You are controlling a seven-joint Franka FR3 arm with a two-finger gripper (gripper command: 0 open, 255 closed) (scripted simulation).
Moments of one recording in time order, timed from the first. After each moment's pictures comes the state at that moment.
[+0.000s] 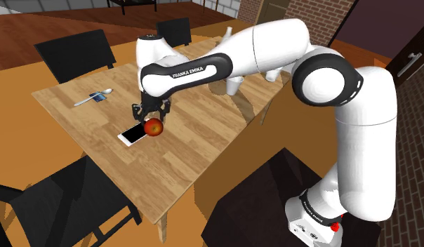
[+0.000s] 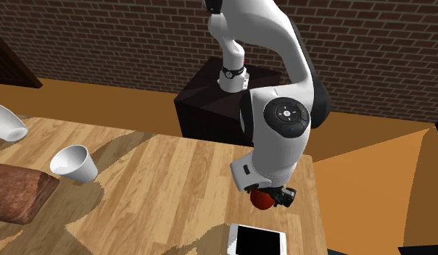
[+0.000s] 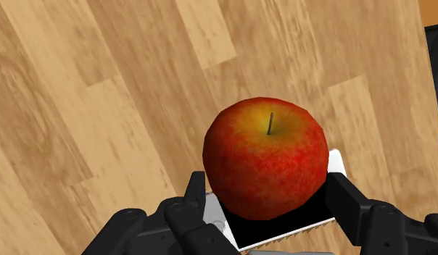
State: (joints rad) arm 0.24 0.64 0.27 -1.48 -0.11 2.12 0.63
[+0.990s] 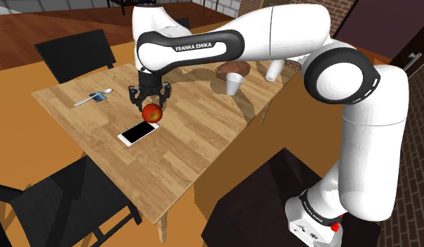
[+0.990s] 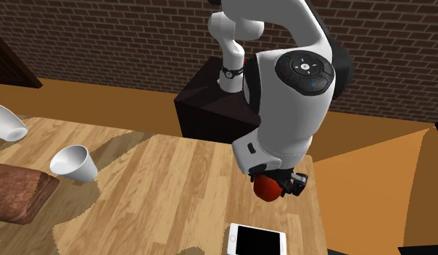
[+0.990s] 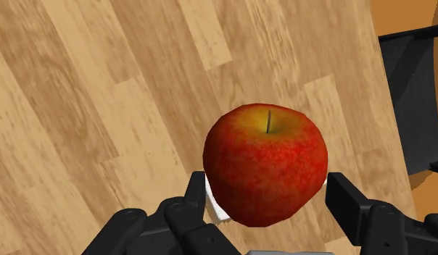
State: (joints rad) arm 0.24 0.57 0.28 -1.39 -0.09 1.96 0.63
